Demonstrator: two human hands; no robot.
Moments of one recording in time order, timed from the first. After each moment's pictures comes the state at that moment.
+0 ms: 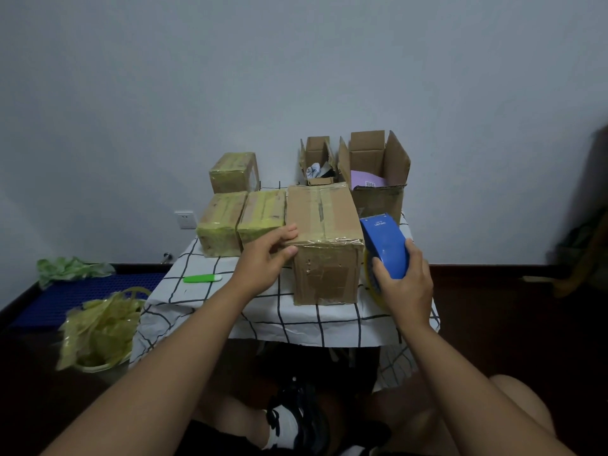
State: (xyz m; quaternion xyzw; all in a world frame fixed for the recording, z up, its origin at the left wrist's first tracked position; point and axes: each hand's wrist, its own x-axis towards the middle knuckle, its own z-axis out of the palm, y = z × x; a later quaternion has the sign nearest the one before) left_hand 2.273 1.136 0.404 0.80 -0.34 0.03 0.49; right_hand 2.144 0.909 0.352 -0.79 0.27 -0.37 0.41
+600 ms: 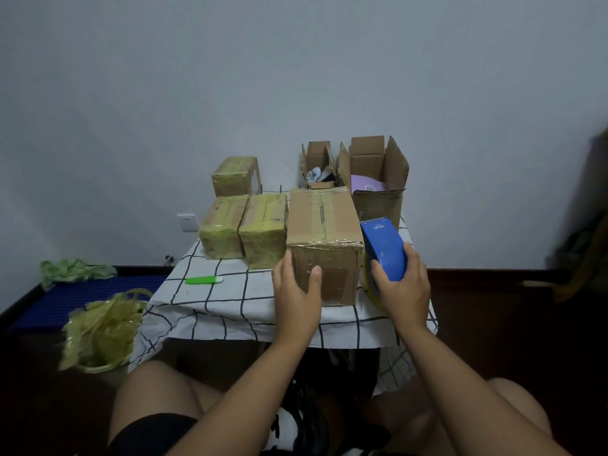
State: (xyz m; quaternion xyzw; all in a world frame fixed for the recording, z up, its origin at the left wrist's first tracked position) left_hand 2.183 1.082 0.371 0.78 -0.11 0.08 0.61; right_hand 2.142 0.911 0.355 -0.79 0.27 -0.36 0.41
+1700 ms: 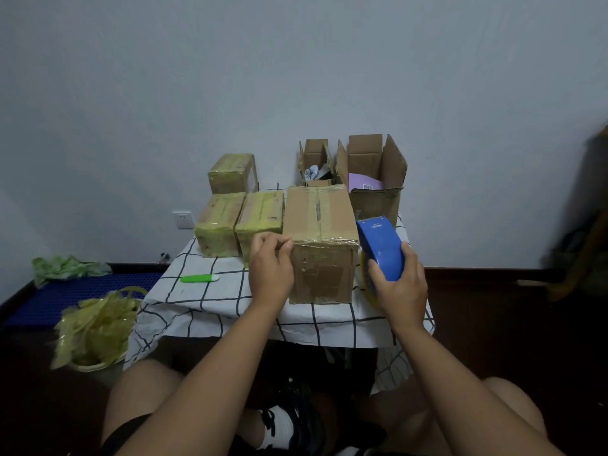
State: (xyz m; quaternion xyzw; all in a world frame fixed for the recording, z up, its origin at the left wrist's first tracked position) left_hand 2.233 1.100 0.399 0.80 -0.16 0.22 0.53; right_hand 2.143 0.910 0.351 -0.79 0.27 -0.37 0.41
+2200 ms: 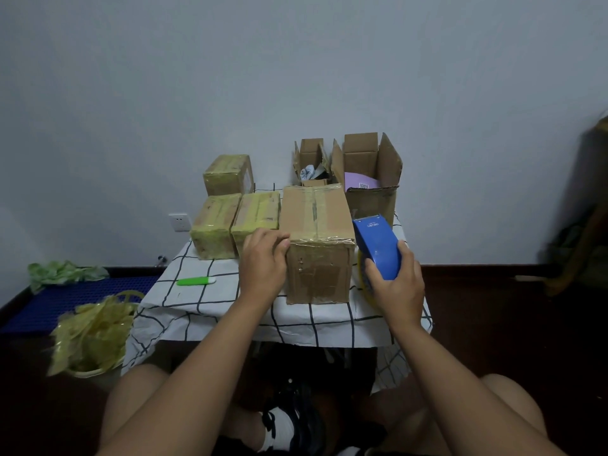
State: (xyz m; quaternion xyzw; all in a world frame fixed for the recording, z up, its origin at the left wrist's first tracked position) left_hand 2.245 1.109 0.406 0.84 -0.24 0.26 0.42; right_hand 2.144 0.909 0.351 -0.79 0.26 -0.37 0.41
